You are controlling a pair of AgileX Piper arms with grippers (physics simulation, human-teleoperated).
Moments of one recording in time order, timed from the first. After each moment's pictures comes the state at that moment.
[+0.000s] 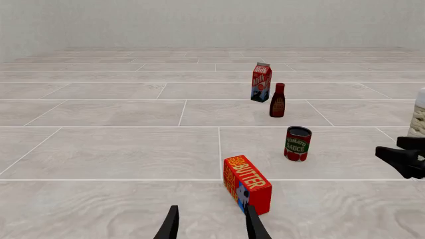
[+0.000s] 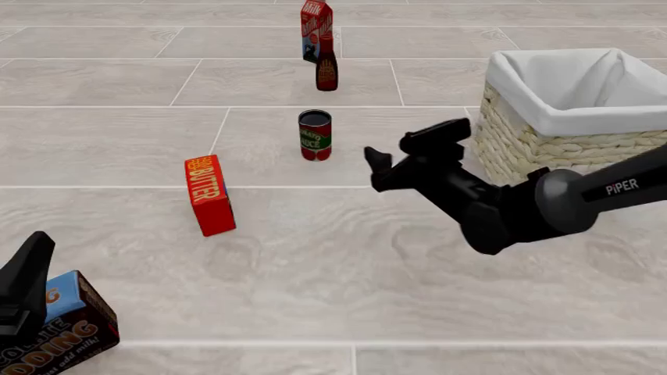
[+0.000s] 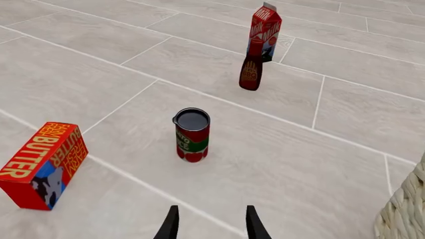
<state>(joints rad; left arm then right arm) 0.00 0.00 0.00 0.00 0.00 0.44 1.86 -0.79 -0.81 -0.06</state>
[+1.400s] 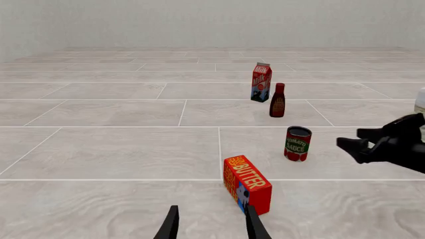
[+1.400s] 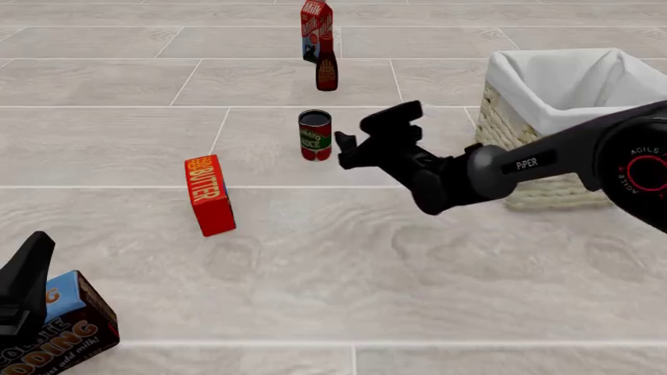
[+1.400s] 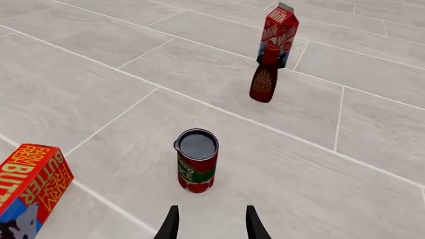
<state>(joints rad) 0.00 0.00 0.00 0.00 0.00 0.46 2.10 -1.16 -0.66 -0.08</state>
